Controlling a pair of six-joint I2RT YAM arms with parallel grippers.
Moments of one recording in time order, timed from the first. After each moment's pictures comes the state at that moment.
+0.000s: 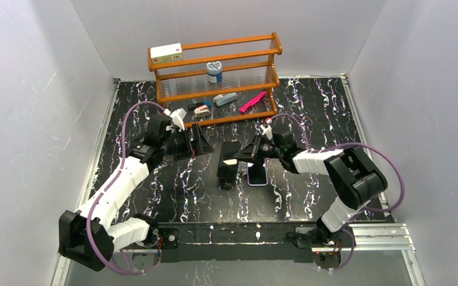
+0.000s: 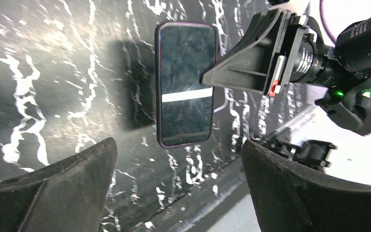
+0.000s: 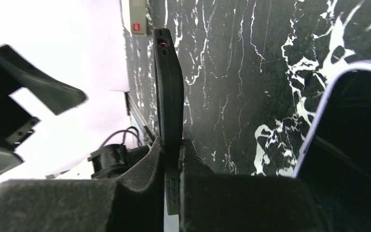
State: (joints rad) left arm -0.37 1.12 0.88 -0.48 0.43 -0.61; right arm 0.54 1.61 0.65 0.50 -0.62 1.09
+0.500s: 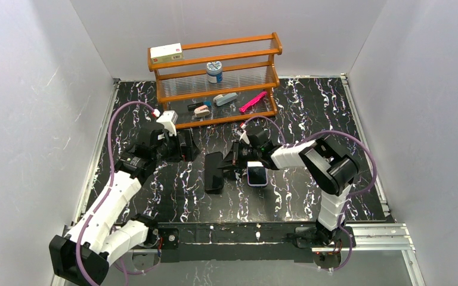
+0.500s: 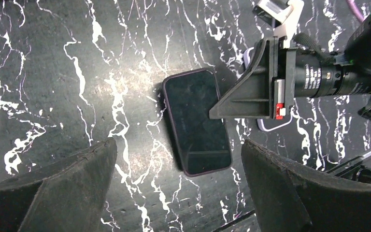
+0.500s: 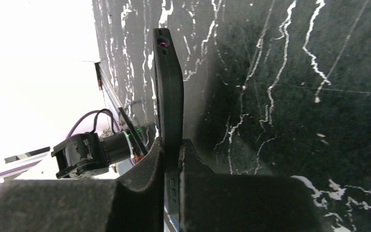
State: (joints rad) left arm -0.37 0.95 0.85 -0.53 0.16 -0.35; right arm 0.72 1.86 0.86 0.39 -0.60 0.99
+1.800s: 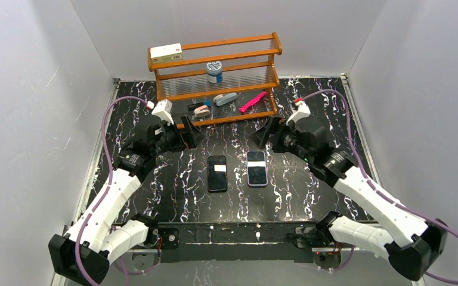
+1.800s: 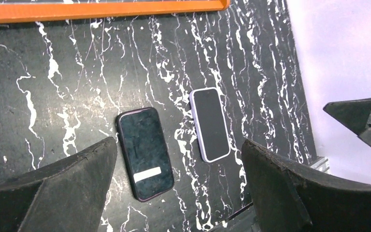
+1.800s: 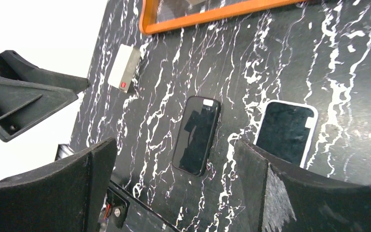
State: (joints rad) left arm -0.37 0.97 0.89 -0.40 0.20 -0.55; right arm 0.71 1.00 0.93 -0.30 0.00 0.70
